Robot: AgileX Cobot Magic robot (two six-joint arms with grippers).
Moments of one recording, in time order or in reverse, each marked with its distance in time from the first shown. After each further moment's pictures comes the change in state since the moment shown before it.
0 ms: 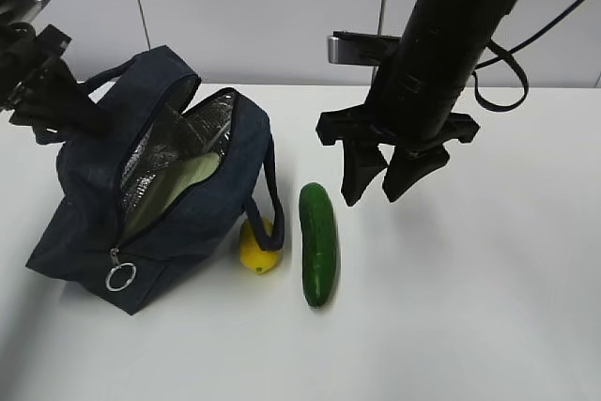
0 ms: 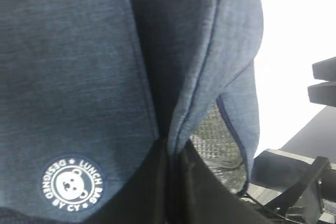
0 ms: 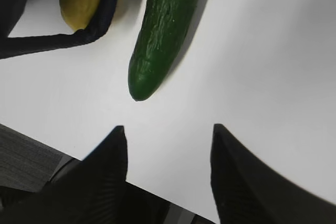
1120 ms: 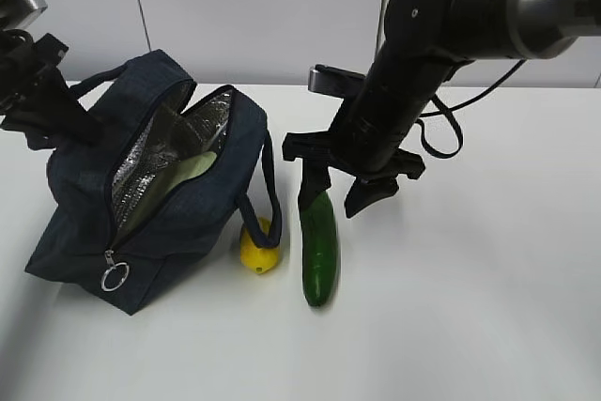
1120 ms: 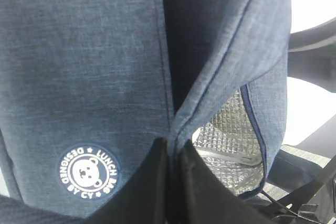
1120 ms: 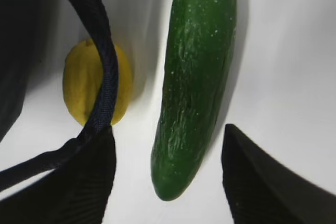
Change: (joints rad) left arm 0.001 0.000 -0.002 0.070 0.000 -0.050; right arm 0.000 0.168 -0.006 0.112 -0.248 0.061
